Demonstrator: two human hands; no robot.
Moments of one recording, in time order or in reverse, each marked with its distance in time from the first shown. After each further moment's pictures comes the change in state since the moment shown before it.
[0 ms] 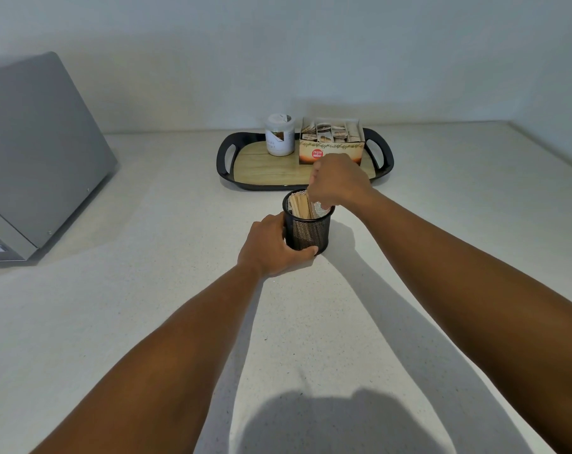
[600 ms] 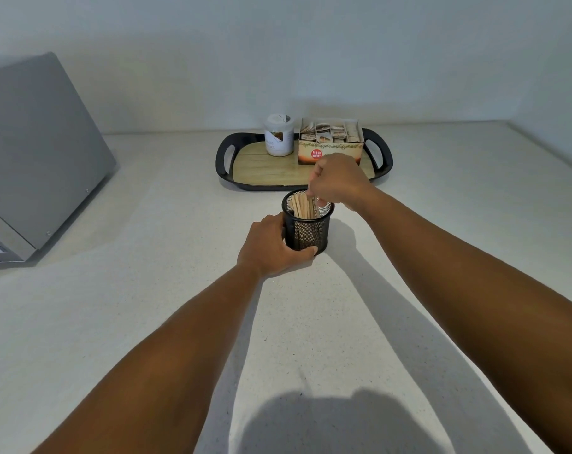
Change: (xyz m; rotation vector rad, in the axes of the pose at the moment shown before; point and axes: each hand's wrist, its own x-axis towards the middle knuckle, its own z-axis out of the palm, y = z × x) left_hand -0.001 0.001 -0.002 -0.009 -0.001 0.020; right_hand -0.004 0.000 -0.006 0.167 -0.066 0.042
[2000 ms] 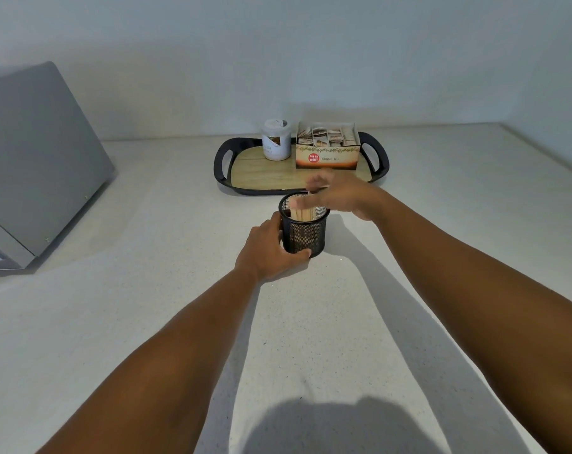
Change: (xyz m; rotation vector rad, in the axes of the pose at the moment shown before) left_hand 0.003 -0.012 0.006 -0.176 -0.086 -0.049; right_hand -0.002 0.027 -0.004 0.361 -0.244 -0.004
